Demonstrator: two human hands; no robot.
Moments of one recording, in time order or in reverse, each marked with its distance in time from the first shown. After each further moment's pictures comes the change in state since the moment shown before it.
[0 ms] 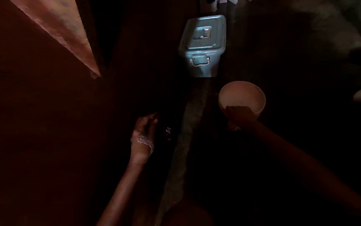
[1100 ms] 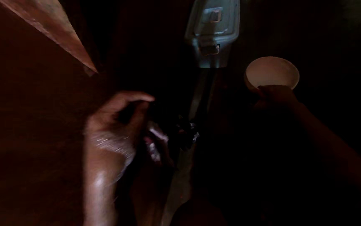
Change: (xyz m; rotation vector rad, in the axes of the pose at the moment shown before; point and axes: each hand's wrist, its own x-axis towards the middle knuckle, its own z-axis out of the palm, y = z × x) left_hand 0.015 0.080 -0.067 -0.039 0.067 0.268; right_hand 0.029 0.088 -0.026 0.036 0.033 0.137
